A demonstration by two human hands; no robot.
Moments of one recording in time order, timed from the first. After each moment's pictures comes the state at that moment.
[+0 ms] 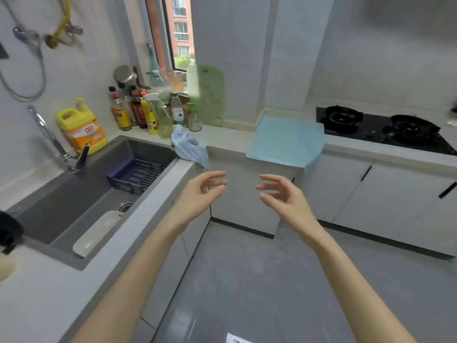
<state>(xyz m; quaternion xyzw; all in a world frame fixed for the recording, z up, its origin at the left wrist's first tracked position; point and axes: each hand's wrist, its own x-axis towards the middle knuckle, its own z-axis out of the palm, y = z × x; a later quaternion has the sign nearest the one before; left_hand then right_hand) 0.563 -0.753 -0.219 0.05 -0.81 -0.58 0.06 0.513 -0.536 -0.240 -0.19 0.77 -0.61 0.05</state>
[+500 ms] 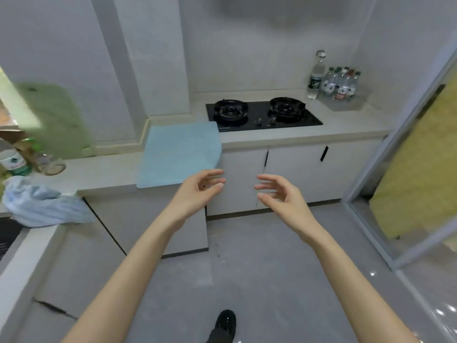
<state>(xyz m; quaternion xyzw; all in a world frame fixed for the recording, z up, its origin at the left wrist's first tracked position) 0.343 -0.551 -0.224 -0.16 -0.80 -0.57 -0.09 0.407 -0.336 -0.245 0.01 0.80 -0.59 -0.08</state>
